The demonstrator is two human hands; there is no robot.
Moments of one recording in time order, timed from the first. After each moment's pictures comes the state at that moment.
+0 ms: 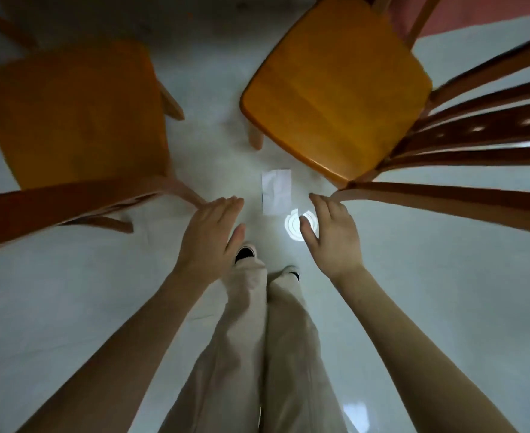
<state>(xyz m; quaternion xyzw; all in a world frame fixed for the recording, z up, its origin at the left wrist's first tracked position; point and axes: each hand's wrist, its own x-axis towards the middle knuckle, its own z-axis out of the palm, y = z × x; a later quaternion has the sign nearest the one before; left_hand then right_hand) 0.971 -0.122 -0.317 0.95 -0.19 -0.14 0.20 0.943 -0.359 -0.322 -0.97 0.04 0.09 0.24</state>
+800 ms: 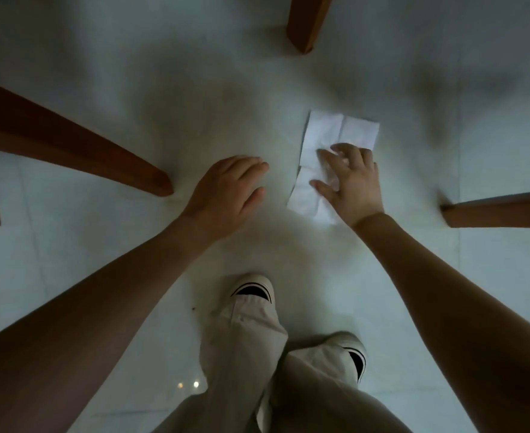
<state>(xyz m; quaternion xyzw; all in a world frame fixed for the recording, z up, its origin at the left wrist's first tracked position) 1.040 -0.092 -0.869 0.94 -0.22 -0.17 0.19 1.039 -0.347 -0.921 -0.97 -0.06 0.12 0.18</state>
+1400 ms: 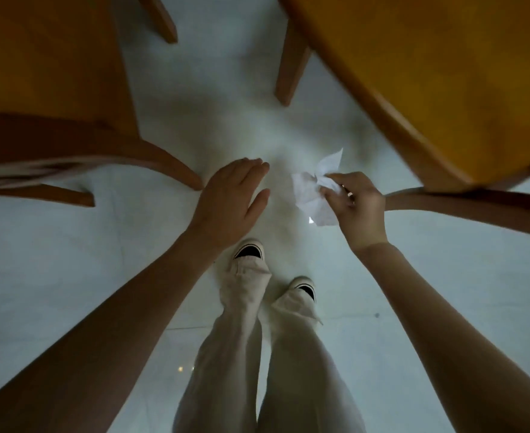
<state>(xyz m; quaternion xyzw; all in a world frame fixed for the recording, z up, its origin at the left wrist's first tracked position) 1.027 -0.120 -0.592 0.95 -0.17 -0.15 0.23 1.010 -0.355 -0.613 -0.88 0.11 0.12 0.44</state>
